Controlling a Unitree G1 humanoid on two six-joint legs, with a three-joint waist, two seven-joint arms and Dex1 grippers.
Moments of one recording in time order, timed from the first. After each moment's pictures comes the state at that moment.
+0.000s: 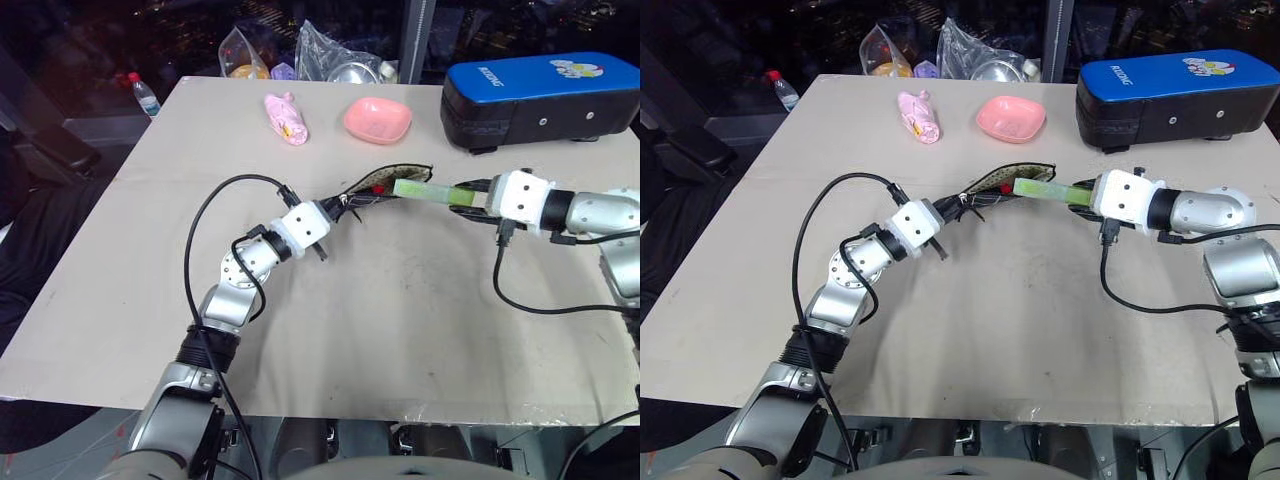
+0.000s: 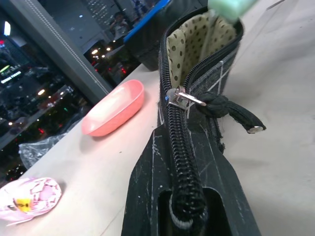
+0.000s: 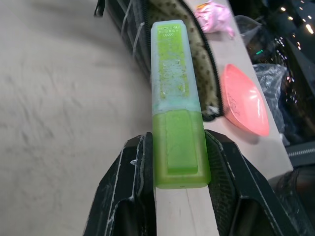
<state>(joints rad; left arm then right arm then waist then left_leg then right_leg) -0.48 0.40 -0.16 0.25 0.10 -0.33 -0.52 -0.59 -0.82 0.13 0.04 0.00 -0.06 0.97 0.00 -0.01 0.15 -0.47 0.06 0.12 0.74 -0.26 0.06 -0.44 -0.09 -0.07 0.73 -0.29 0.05</state>
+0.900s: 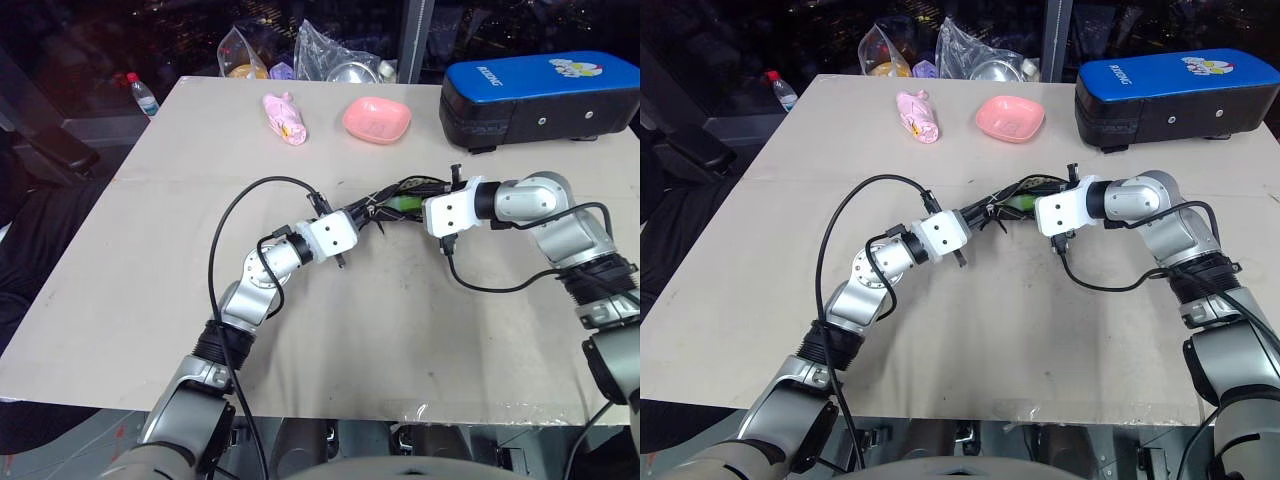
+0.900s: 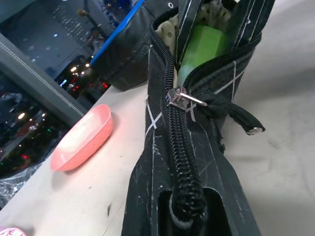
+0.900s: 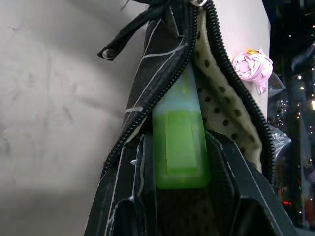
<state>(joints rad) -0.51 0.36 -0.23 0.24 0.18 -0.36 -0.54 -0.85 -0.66 0.35 0.37 -0.27 -0.45 0.96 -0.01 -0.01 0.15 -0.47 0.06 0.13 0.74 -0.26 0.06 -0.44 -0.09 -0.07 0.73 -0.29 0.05</state>
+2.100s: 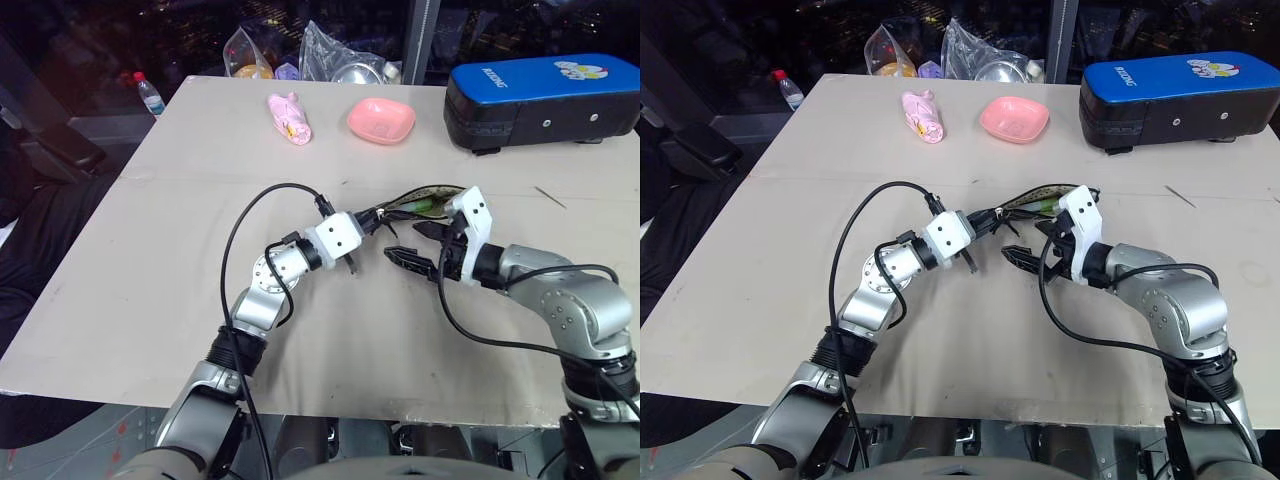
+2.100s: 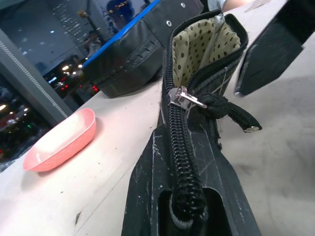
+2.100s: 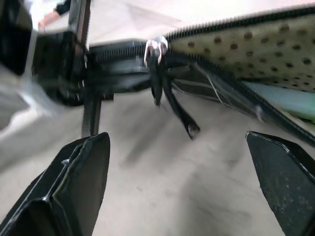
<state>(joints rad) -0.49 0.30 -0.23 0.25 0.08 -0.34 -0.60 -0.43 -0.42 0.00 -0.41 0.60 1.04 0.53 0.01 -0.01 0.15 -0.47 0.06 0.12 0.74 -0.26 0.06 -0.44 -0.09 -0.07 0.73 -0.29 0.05</state>
